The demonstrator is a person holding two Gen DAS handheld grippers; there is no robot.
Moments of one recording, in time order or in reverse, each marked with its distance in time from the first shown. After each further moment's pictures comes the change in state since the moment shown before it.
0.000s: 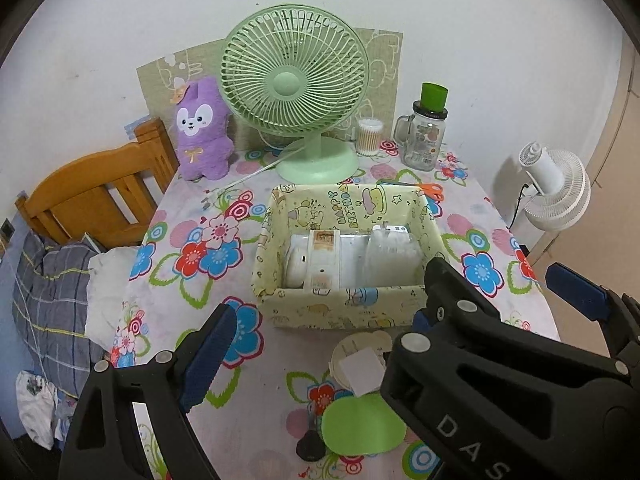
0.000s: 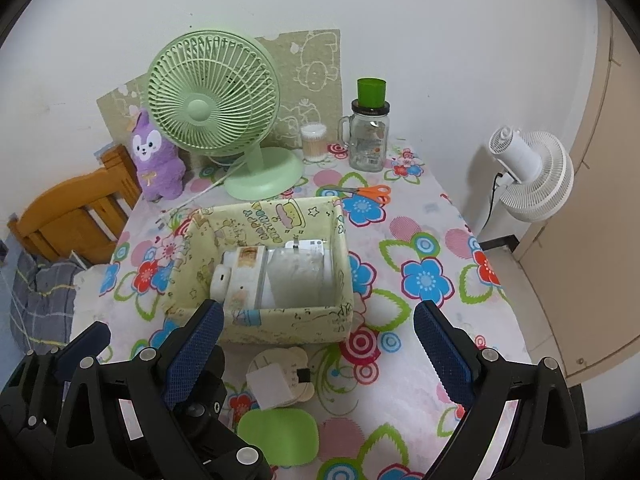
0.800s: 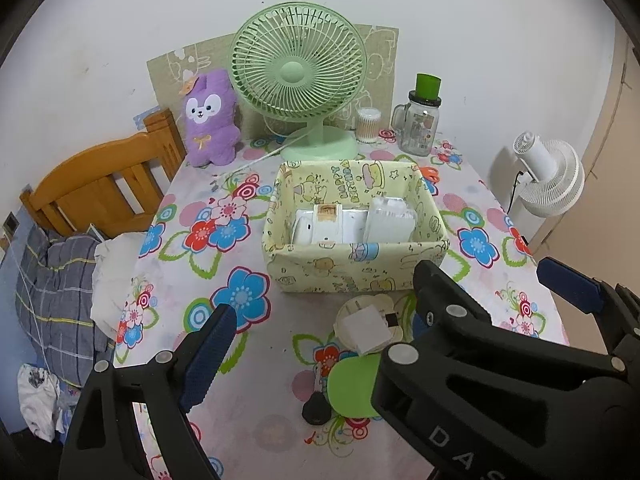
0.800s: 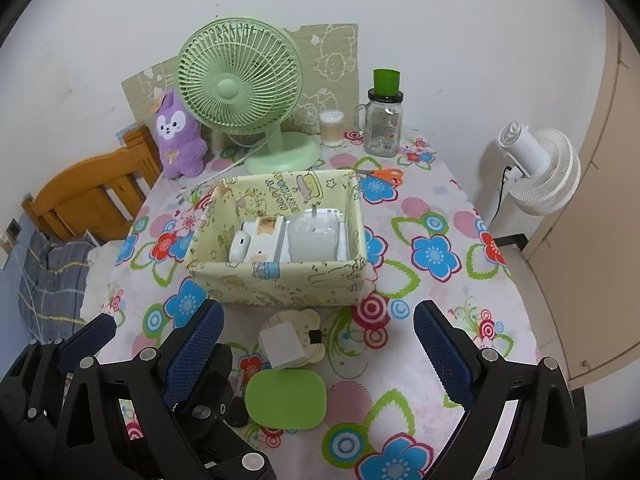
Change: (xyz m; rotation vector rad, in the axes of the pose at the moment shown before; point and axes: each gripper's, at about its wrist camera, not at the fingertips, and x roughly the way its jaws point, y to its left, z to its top) left arm -0.021 0.005 -0.036 0.008 0.005 -0.001; right arm -0.020 0.007 -0.036 -0.040 0.018 0.044
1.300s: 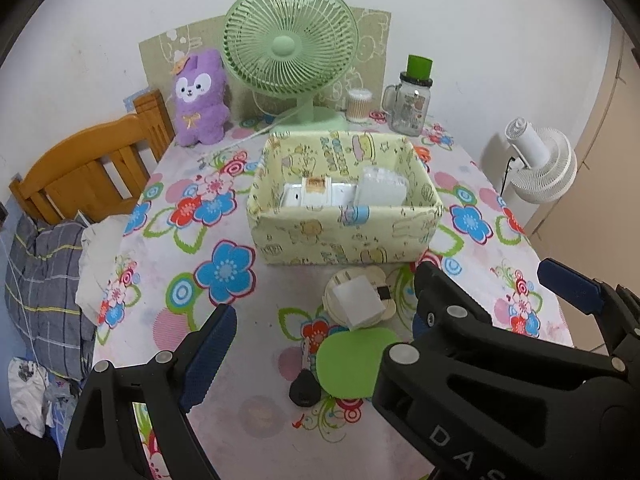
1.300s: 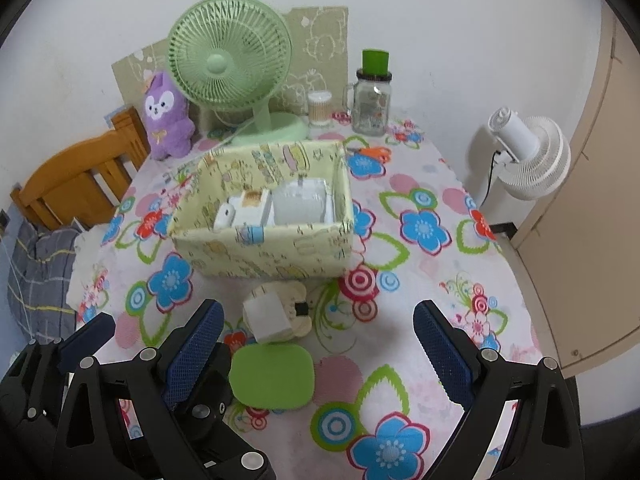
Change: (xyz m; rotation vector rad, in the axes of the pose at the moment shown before) left arm 0.014 -0.002 -0.027 -0.001 0.035 -0.038; right arm 0.009 -0.003 -0.027 0.002 0.046 -0.050
